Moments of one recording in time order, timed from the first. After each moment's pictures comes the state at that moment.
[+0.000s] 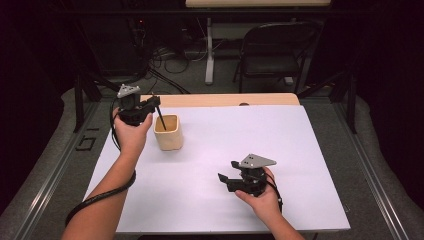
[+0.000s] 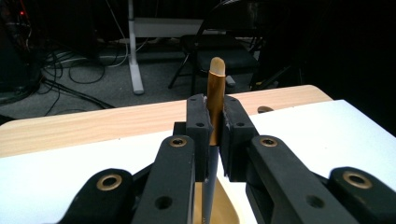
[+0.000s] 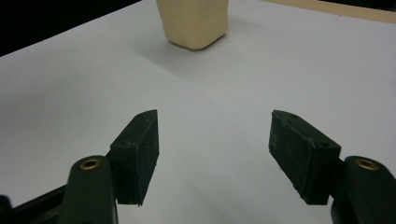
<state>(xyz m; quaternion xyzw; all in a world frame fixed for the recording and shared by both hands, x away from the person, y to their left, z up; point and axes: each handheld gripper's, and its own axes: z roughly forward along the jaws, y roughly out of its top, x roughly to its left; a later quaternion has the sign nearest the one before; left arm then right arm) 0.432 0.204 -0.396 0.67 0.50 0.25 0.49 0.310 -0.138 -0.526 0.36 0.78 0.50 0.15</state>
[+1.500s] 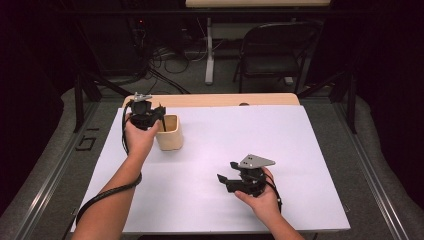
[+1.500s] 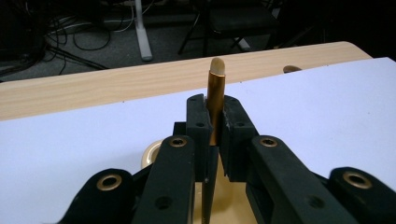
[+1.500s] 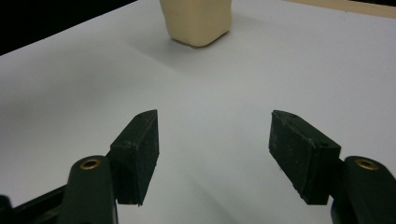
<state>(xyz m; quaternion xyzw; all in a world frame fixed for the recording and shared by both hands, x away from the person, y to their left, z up) 0.458 0.196 -0.443 0.70 0.52 0.23 0.42 0.311 -0.136 -0.528 0.36 0.78 0.50 0.14</state>
